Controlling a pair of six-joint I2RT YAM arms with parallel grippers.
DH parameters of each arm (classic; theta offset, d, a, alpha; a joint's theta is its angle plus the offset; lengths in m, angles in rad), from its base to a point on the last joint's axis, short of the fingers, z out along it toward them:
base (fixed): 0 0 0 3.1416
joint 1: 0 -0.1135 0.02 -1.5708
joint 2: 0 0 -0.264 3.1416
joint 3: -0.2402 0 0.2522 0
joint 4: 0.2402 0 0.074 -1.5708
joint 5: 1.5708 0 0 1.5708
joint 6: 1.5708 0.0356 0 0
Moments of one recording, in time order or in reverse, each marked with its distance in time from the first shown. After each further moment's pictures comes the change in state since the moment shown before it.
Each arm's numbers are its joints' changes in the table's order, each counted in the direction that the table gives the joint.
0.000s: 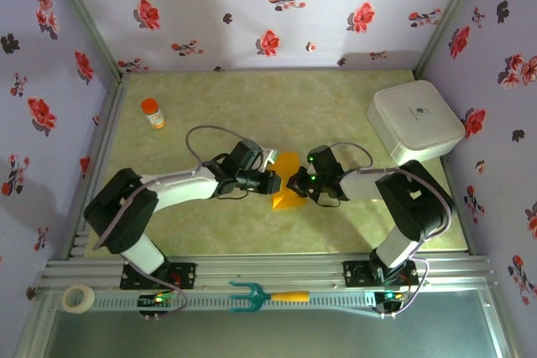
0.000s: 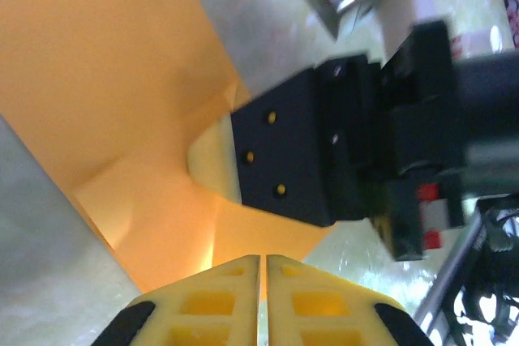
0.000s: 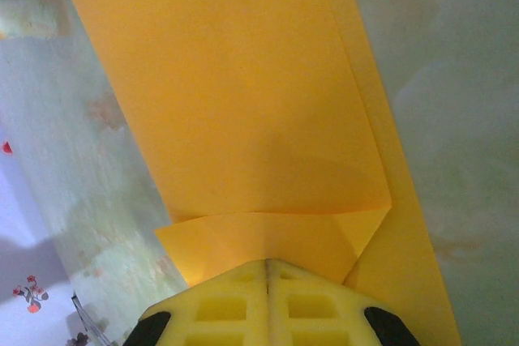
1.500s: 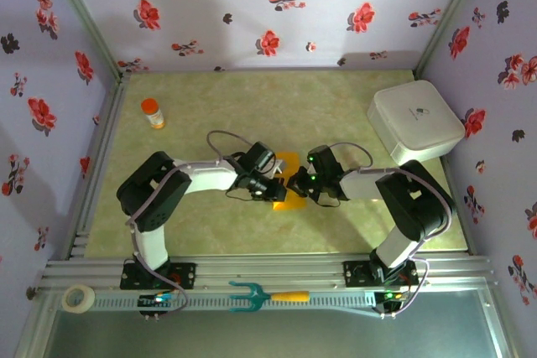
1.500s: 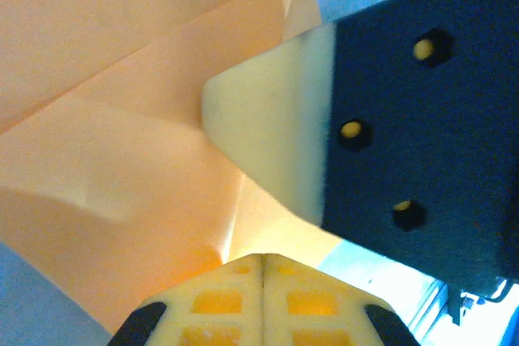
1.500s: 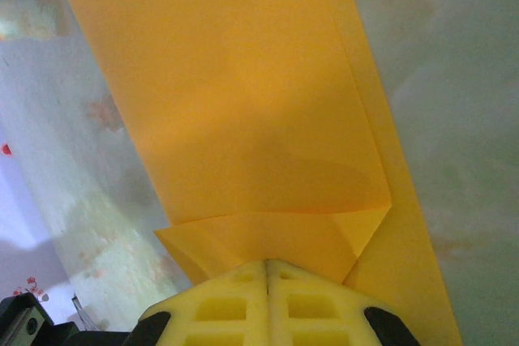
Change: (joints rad) left arm 0.008 -0.220 -0.129 0.130 0.120 -0.040; right arm 0.000 0.000 -0.003 0.007 0.002 0.003
